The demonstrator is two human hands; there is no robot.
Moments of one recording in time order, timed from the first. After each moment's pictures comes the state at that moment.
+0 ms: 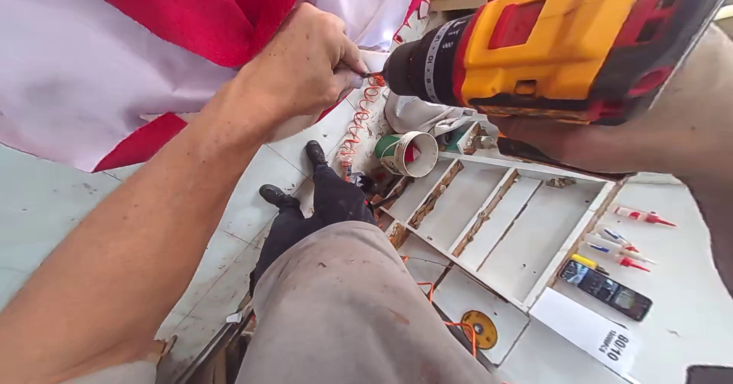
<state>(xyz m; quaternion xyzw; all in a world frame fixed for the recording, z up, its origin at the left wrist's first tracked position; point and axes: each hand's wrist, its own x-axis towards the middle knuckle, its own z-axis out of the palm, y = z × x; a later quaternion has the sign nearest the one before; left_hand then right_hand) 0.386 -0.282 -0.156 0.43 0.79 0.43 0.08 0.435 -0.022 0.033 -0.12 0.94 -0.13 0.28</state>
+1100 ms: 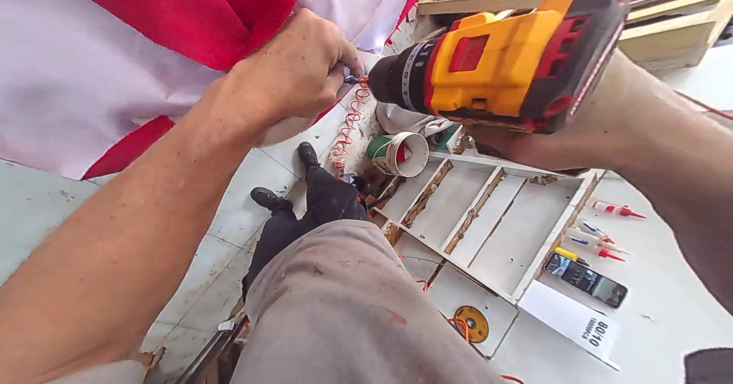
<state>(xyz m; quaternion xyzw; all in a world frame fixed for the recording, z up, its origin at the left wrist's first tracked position) 0.378 -0.282 -0.156 0.45 0.78 0.42 0.10 0.457 -0.045 0.028 -0.09 0.96 -0.08 0.24</state>
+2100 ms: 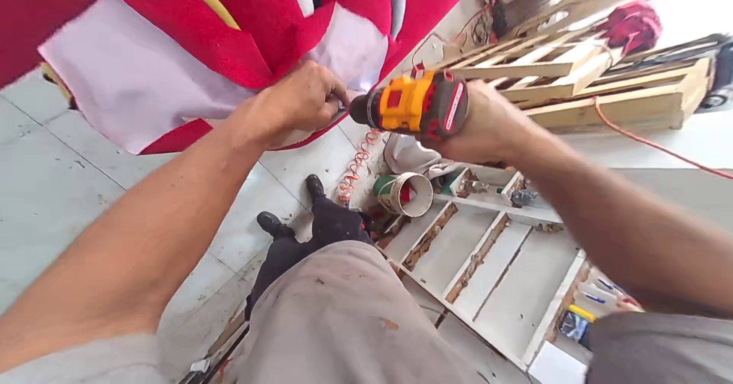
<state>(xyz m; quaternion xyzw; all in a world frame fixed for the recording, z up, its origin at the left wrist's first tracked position) 0.386 -0.277 -0.138 0.39 0.83 0.39 0.13 0.452 -0.025 0.016 -0.14 0.96 -0.08 0.24</state>
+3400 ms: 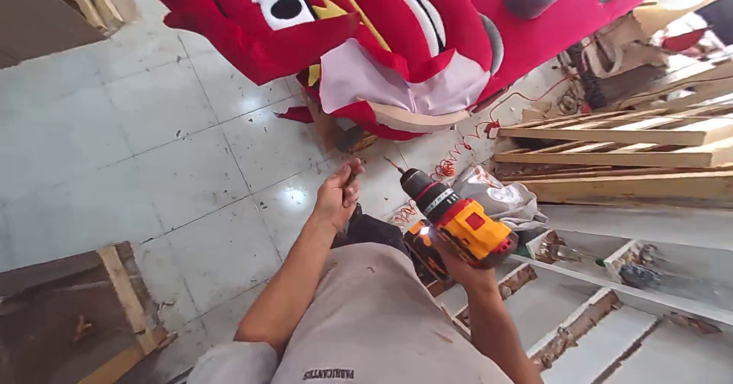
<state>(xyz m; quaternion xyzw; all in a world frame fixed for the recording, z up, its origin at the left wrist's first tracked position) 0.666 -0.387 -0.158 -0.23 0.24 0.94 0.09 0.733 -0.132 -0.089 -0.01 0.86 -0.50 -0.04</state>
